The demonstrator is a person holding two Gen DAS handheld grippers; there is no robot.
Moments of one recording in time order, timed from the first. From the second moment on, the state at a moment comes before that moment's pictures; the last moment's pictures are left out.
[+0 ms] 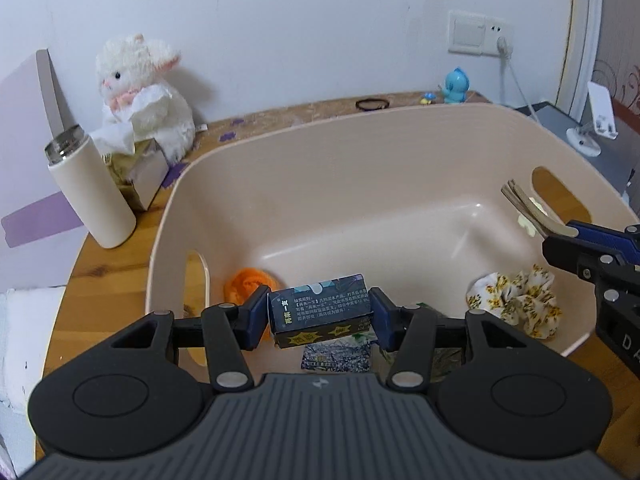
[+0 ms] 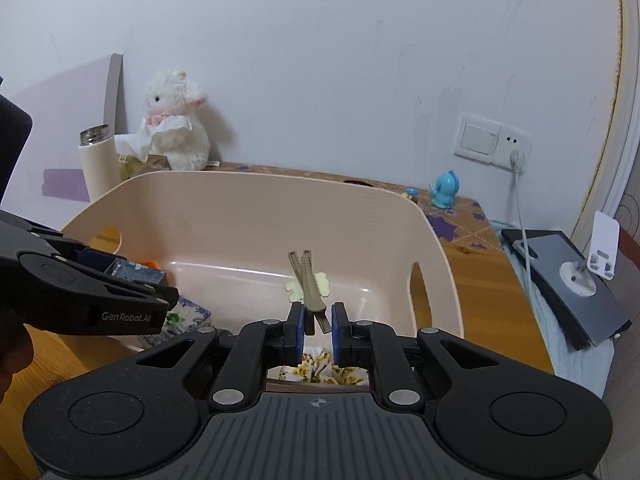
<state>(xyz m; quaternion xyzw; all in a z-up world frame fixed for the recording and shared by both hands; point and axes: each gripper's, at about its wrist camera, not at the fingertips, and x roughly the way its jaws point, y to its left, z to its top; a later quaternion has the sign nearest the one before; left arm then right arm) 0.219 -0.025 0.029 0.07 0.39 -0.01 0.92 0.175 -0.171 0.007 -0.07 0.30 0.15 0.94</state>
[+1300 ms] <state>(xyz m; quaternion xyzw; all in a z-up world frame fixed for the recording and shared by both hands) 0.097 -0.038 0.014 0.08 0.41 -0.06 0.91 0.076 -0.220 -0.030 -0.10 0.34 0.14 0.92</state>
